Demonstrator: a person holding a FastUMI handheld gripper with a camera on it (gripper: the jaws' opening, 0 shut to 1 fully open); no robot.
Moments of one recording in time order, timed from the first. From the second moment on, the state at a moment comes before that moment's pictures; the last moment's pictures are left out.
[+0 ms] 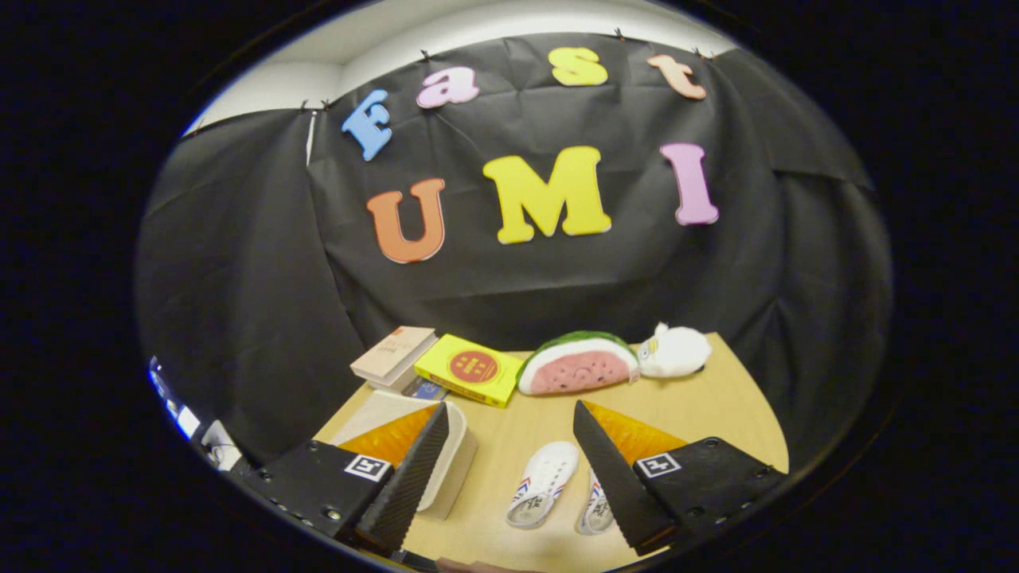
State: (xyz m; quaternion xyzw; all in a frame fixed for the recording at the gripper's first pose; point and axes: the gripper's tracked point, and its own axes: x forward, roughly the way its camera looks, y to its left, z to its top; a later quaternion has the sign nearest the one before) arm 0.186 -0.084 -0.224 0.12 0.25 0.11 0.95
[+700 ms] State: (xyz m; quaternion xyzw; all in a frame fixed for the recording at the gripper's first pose) arm 0.254 0.022 -0.371 0.30 0.45 0.41 0.73
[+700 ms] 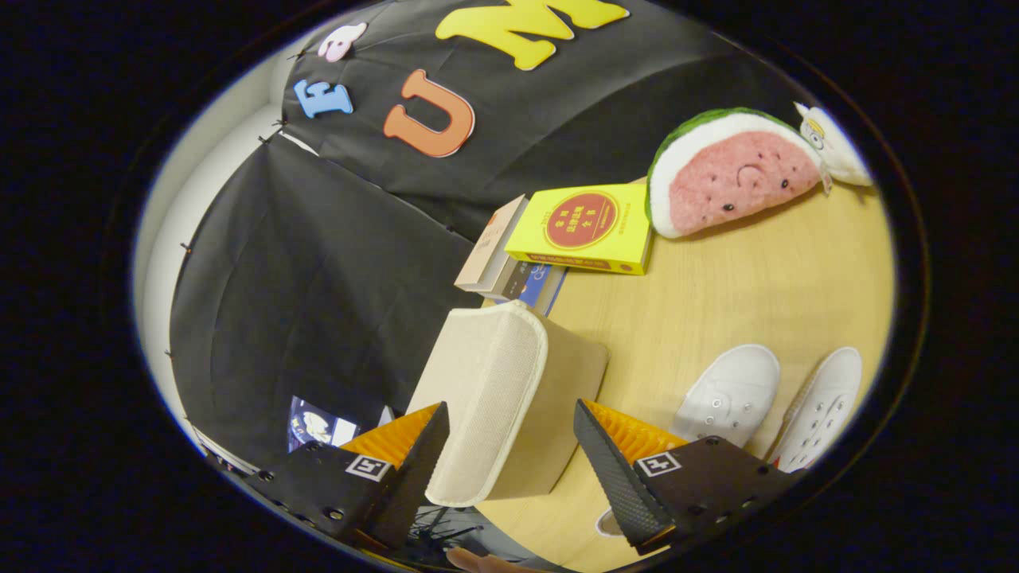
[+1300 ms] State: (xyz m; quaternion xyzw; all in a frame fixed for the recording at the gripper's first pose) arm 0.260 0.079 -0.406 0.44 0.51 0.50 0.55
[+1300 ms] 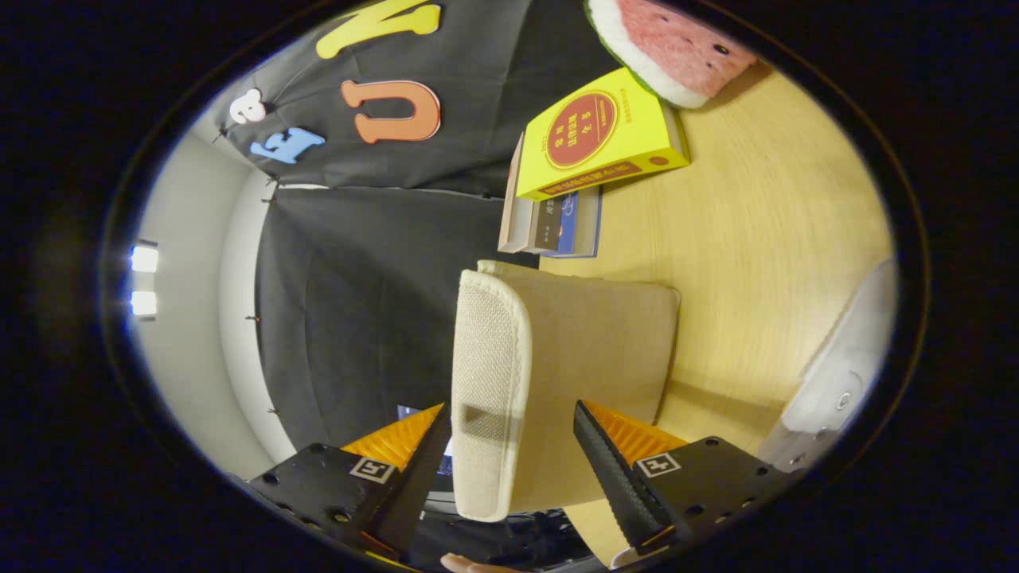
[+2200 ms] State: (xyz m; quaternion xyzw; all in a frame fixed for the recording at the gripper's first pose) arm 0.238 0.065 -0.336 0.40 0.54 0.41 0.62
